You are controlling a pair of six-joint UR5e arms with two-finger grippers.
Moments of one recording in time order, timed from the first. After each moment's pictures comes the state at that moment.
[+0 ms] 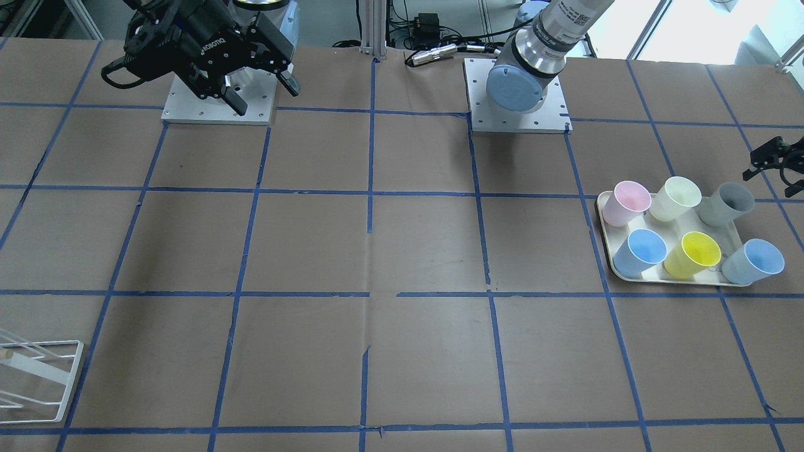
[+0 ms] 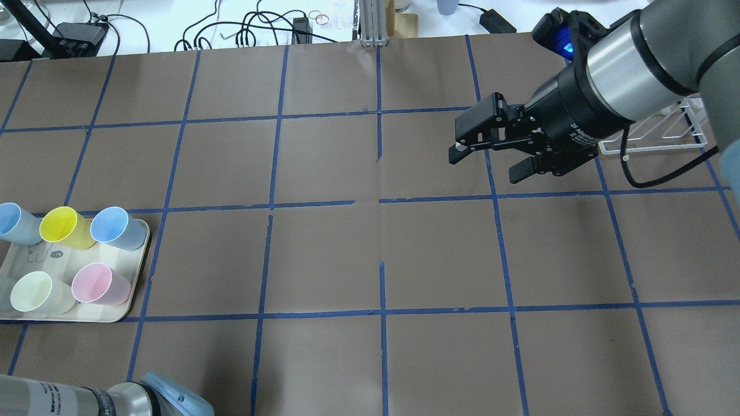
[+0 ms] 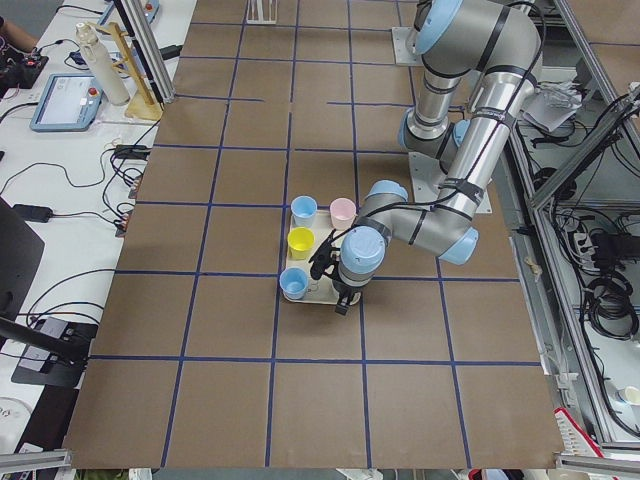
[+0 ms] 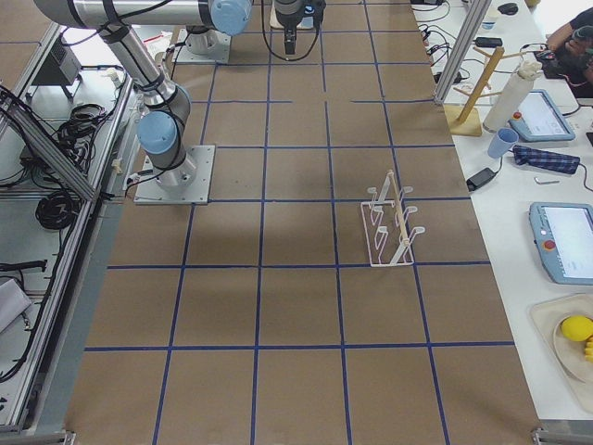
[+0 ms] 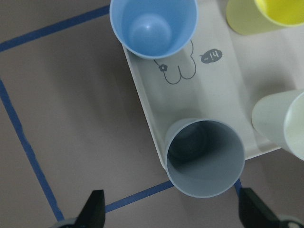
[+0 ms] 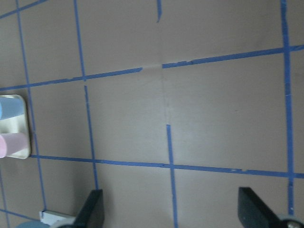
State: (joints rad) left arm -0.44 -1.88 -1.76 -1.16 1.54 1.50; right arm 1.51 -1.80 1.78 -1.60 -1.00 0.05
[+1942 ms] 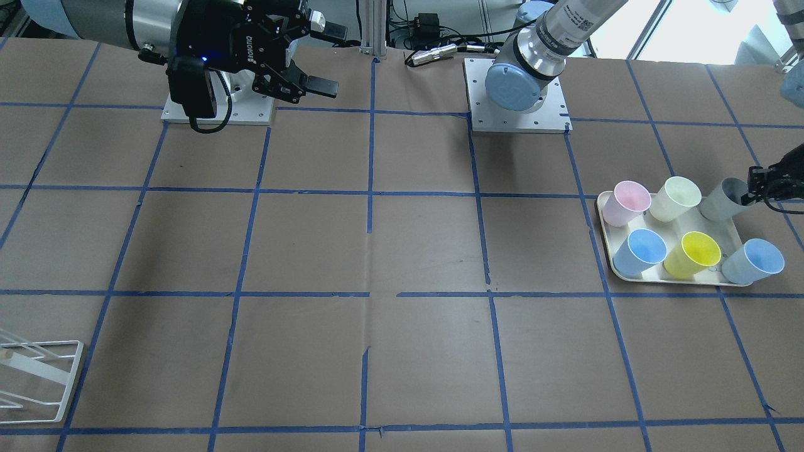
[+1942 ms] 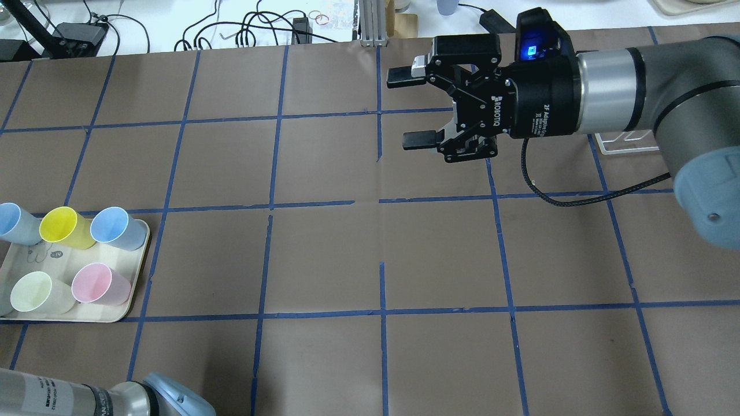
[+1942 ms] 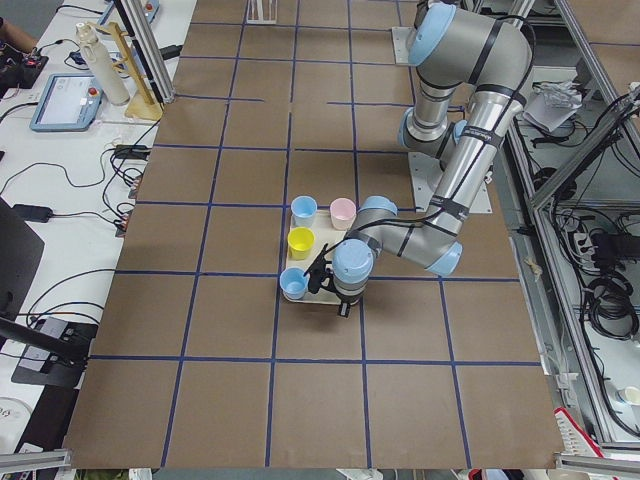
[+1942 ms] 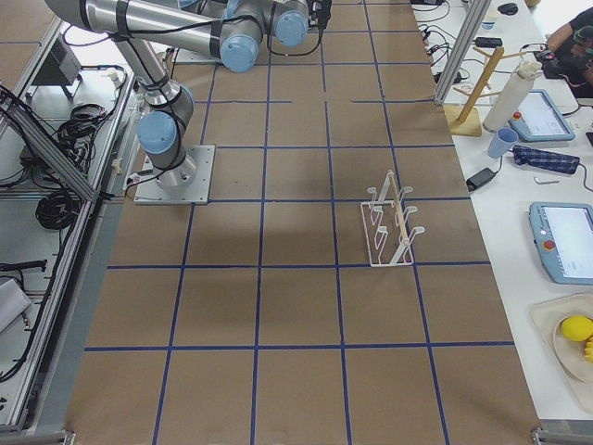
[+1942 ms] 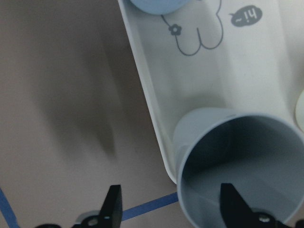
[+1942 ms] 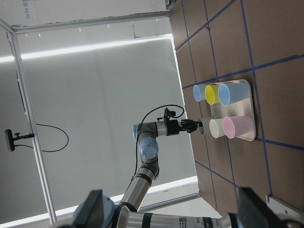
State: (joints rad) left arm -0.47 -1.95 -1.79 -1.07 1.59 1.36; right arm 1.45 -1.75 1.94 -1.54 -0.16 -0.11
